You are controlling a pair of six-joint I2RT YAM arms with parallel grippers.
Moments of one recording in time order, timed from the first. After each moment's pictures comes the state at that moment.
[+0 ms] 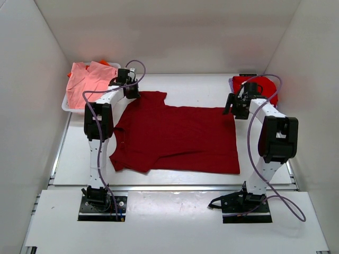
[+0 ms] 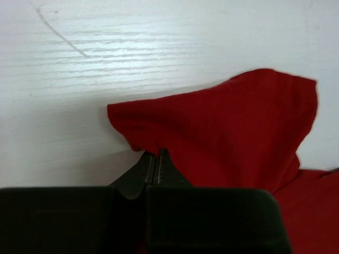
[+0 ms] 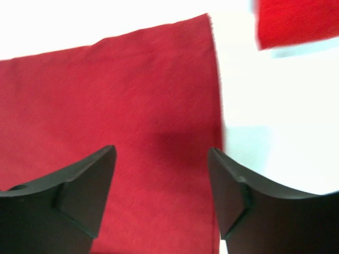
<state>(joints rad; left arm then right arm) -0.13 2.41 1.97 -0.39 0.18 -0.19 -0.06 1.82 1.29 -0.45 -0.21 0.22</state>
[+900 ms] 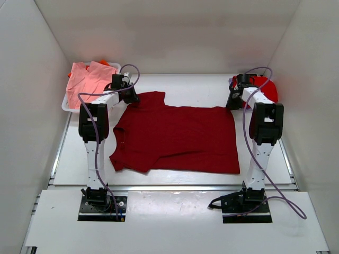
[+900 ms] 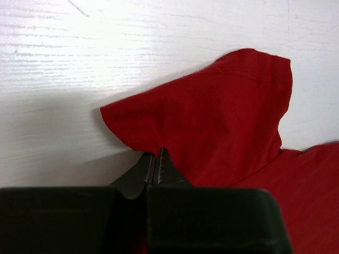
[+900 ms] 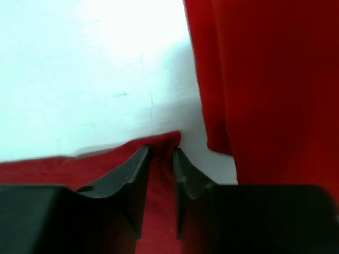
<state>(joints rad) -0.08 2.33 1.75 -0.21 0.34 -0.31 -0.05 2.21 1.70 -0.53 -0.07 0.26</state>
